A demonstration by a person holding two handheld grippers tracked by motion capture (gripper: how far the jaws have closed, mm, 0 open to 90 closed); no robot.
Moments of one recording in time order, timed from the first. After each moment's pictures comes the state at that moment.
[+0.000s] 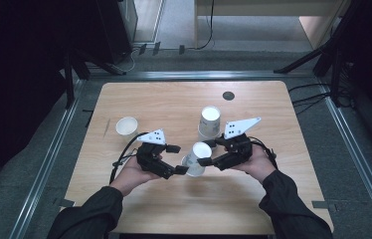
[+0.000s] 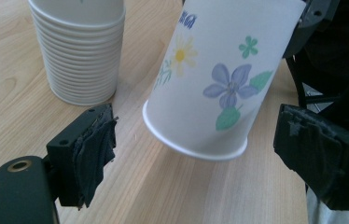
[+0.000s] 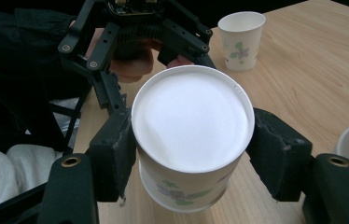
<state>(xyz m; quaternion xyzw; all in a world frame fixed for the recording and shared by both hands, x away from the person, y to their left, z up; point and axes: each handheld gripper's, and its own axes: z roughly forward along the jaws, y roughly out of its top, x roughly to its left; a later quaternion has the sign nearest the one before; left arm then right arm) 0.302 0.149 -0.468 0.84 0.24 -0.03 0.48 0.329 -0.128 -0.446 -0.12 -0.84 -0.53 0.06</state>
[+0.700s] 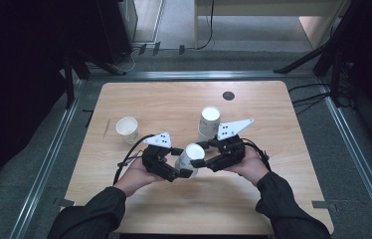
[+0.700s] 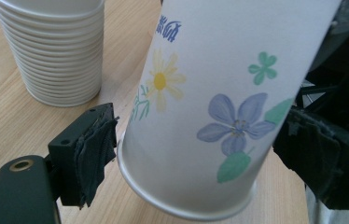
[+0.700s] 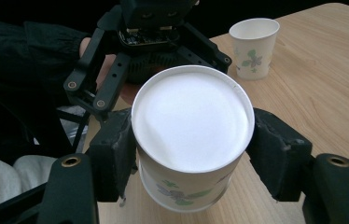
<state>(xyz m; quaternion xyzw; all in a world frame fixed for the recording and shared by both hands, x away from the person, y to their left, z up) 0.303 0.138 -0.477 0.85 0.23 -0.04 0.48 0.326 -0.112 -0.448 -0.12 -0.83 -0.54 0.07</state>
